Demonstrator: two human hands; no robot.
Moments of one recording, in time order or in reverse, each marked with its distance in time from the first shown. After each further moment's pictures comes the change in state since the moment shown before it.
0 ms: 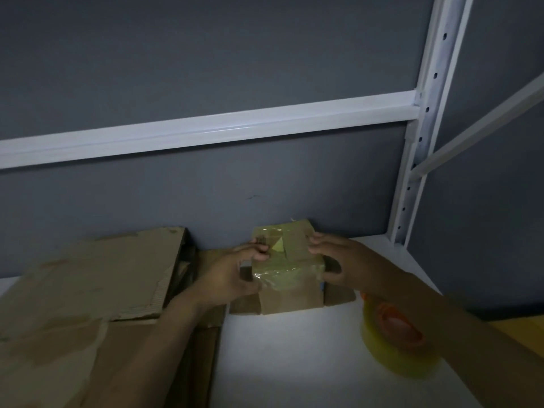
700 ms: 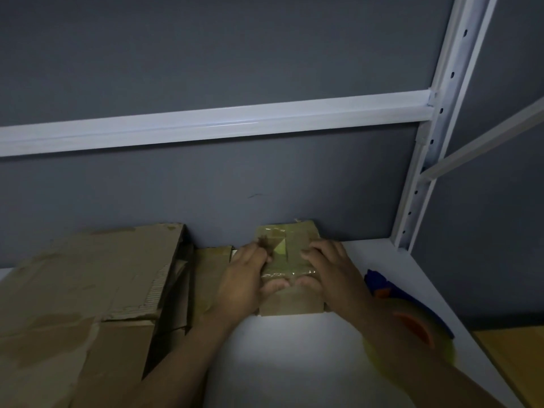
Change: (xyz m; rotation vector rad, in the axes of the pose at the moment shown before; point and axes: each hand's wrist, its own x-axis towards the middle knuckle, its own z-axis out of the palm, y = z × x) left_hand 0.007 0.010 0.040 0.361 0.306 0.128; right_hand 0.012 -0.022 0.046 -0.086 0.363 -0.006
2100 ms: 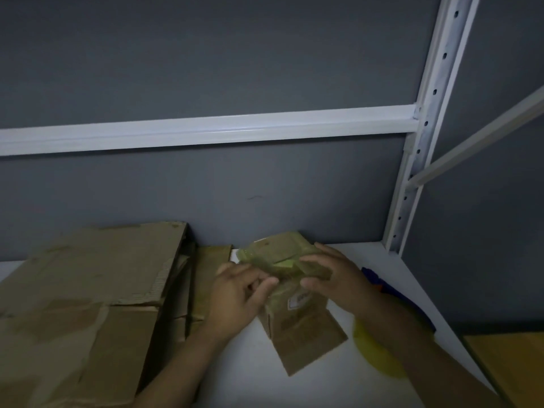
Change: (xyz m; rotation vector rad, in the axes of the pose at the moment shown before) left_hand -0.039 0.039 -0.023 -0.119 0.230 -0.039; right_hand -0.013 -0.020 -0.053 0.368 -0.356 0.343
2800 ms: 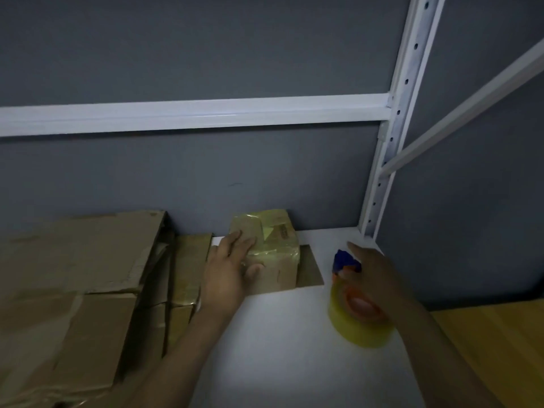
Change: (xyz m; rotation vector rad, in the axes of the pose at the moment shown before) left_hand -0.001 -0.008 0.032 0.186 -0.118 -0.203; right_hand -0.048 0.065 -0.031 -0.287 0.130 0.386
